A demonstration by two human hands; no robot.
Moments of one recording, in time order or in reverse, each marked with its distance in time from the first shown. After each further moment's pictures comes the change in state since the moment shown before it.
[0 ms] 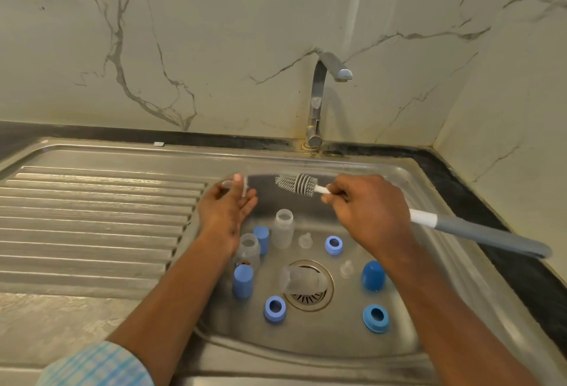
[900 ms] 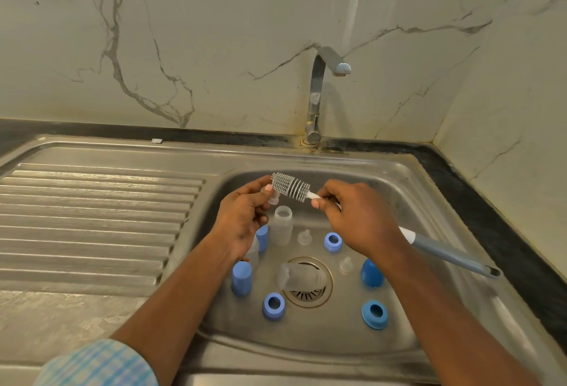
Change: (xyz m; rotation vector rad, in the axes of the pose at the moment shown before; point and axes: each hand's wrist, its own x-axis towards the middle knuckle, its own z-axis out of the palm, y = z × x) left_hand -0.009 -0.011 0.005 0.240 -0.272 -0.122; right_hand -0.003 0.008 0.021 0.181 -0.124 -0.008
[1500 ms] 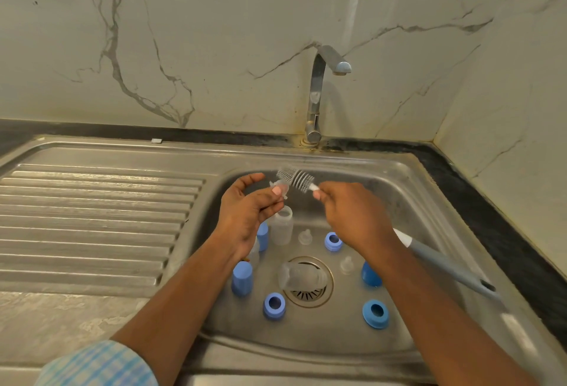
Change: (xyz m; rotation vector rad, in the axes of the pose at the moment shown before) left_hand -0.015 0.006 0.009 -0.105 -0.014 0.117; right_hand 0.011 -0.004 0.010 -0.080 -0.091 0.123
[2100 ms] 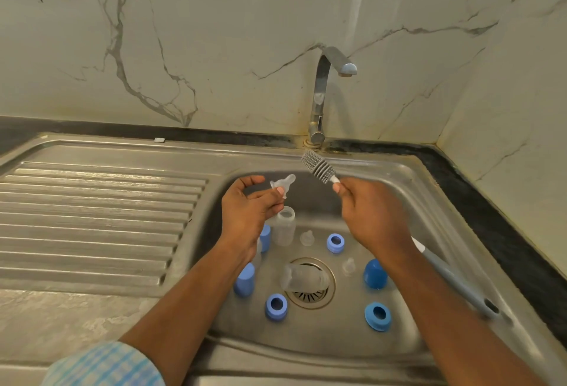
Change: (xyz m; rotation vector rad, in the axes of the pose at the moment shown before) left_hand -0.002 -0.002 0.003 0.101 0.104 0.110; right_hand -0.004 0.012 -0.007 -0.021 0.204 0.012
